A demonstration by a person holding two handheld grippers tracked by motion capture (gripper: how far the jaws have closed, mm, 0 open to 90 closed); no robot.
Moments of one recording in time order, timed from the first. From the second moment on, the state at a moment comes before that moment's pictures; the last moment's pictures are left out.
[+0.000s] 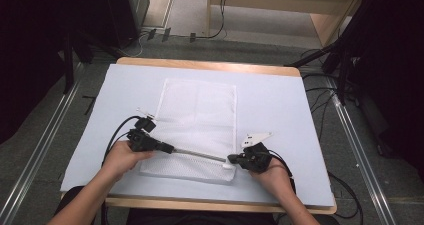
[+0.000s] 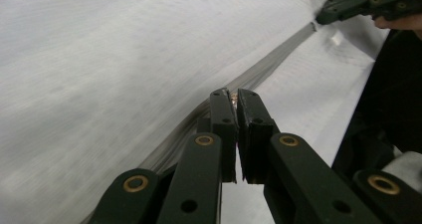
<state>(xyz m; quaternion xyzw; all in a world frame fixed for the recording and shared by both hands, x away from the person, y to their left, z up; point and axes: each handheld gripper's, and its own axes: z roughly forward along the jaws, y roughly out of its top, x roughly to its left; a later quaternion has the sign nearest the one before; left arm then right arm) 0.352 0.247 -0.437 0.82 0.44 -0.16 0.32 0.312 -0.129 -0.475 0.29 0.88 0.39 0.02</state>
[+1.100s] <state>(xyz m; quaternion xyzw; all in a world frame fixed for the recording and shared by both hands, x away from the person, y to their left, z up) 0.338 0.330 -0.440 0.79 0.50 -0.13 0.32 0.319 -0.128 -0.473 0.29 0.88 0.38 0.00</state>
